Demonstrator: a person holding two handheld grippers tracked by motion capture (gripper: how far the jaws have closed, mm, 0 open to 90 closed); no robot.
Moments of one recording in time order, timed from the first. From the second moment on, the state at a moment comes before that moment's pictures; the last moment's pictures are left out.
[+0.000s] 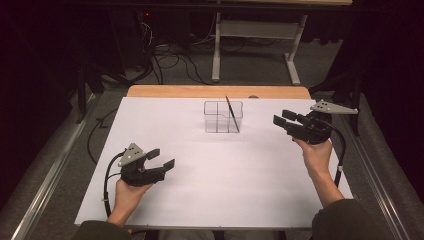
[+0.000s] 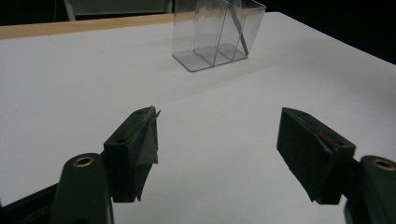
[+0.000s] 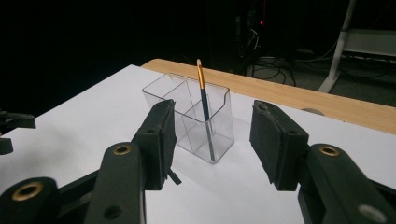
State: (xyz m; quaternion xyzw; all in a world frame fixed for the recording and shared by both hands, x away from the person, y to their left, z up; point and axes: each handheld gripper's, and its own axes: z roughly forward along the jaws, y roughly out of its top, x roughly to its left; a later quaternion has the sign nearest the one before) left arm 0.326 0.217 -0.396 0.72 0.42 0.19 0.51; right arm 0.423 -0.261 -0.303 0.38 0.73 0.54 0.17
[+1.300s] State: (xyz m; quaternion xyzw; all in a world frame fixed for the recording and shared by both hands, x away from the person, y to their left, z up) left arm 0.325 0.217 -0.396 0.72 0.42 0.19 0.51; right arm 0.393 -0.284 -0.310 0.38 0.72 0.56 0.17
